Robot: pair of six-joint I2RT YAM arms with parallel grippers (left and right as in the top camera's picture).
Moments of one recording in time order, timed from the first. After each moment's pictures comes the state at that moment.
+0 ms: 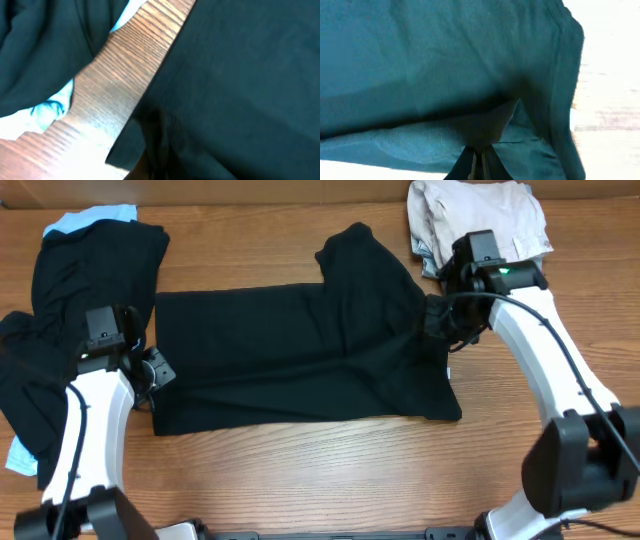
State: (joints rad) left arm 0.25 1.48 1.02 -0.82 -0.09 -0.39; right arm 0.14 1.79 1.50 -1.07 -0.24 0.29
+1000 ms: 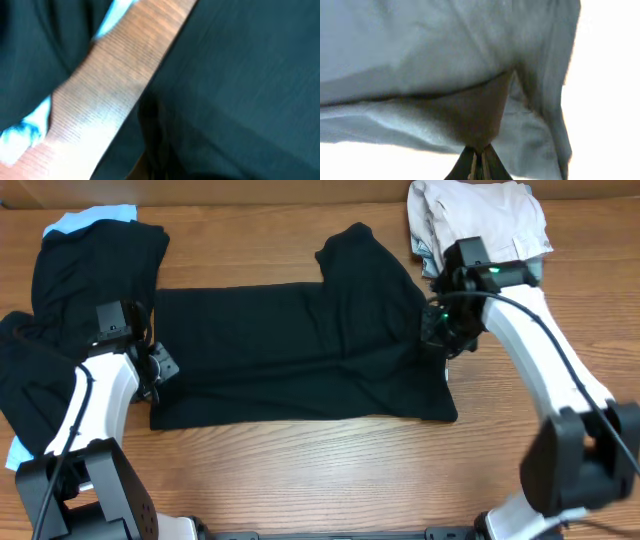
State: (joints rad) left arm 0.25 1.62 1.05 -0.77 -0.10 -0.39; right arm 0.16 1.74 1.50 -1.19 -0.22 0.29
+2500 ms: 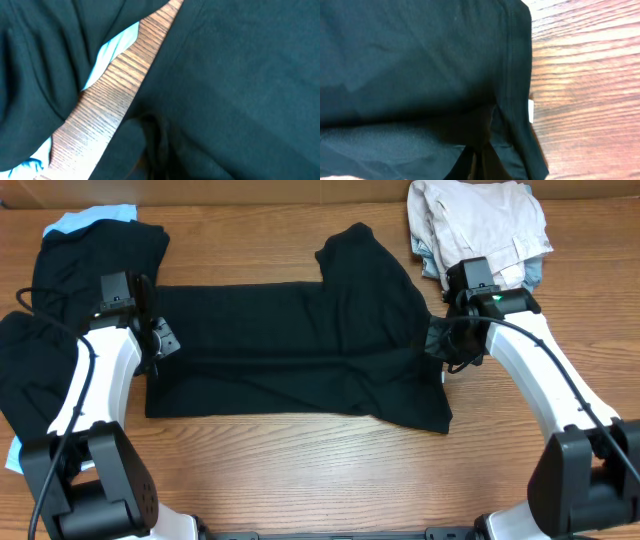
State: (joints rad) left arm 0.20 1.71 1.21 -0.77 -0.14 -0.36; right arm 0.16 1.70 1.30 -0.97 -0.09 0.39
